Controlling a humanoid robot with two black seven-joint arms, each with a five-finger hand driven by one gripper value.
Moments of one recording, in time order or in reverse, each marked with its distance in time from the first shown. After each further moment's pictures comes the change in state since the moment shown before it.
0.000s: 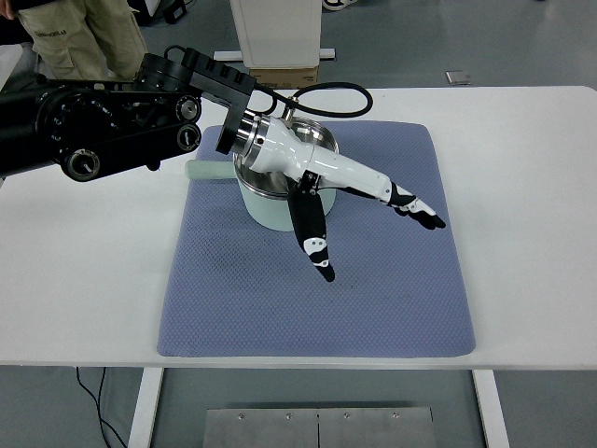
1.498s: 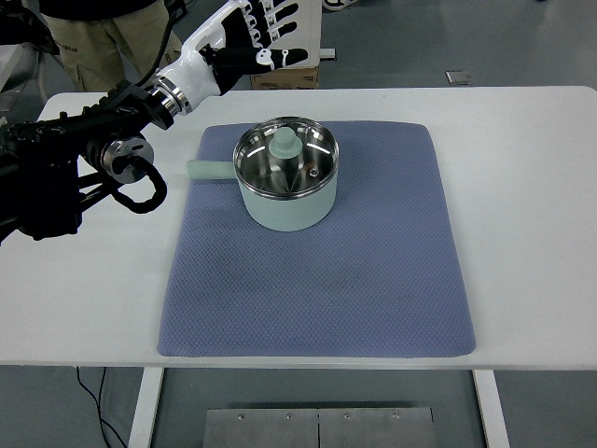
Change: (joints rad) left arm 0.272 0.008 -0.034 0.304 -1.116 0.314 0.000; right arm 0.000 0.000 0.000 0.000 0.000 0.000 0.000
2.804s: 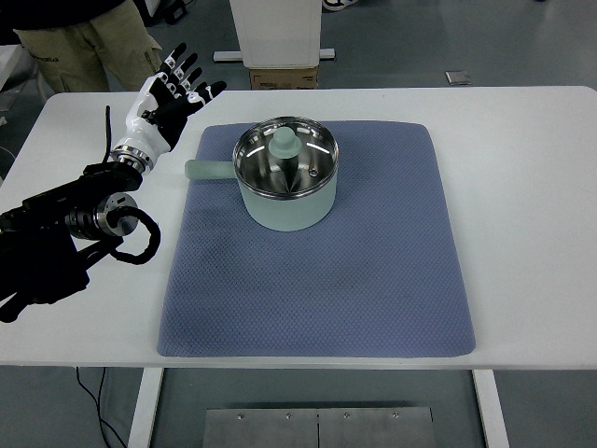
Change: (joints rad) left arm 0.309 0.003 -0.313 0.081 -0.061 0.162 0.051; right arm 0.000 0.000 0.000 0.000 0.000 0.000 0.000
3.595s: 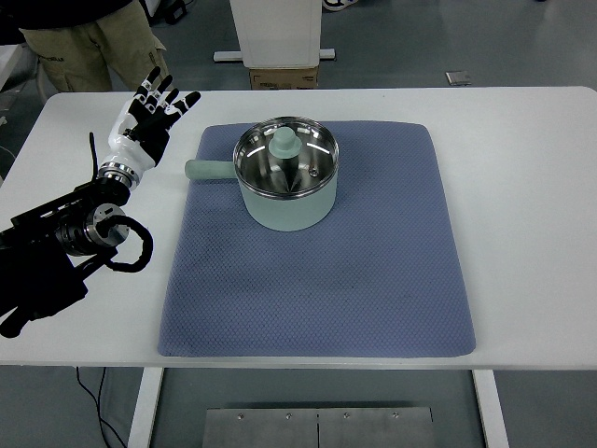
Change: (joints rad) left arm 0.074 0.000 -0.095 0.029 -0.048 -0.011 0.041; right arm 0.000 0.000 0.000 0.000 0.000 0.000 0.000
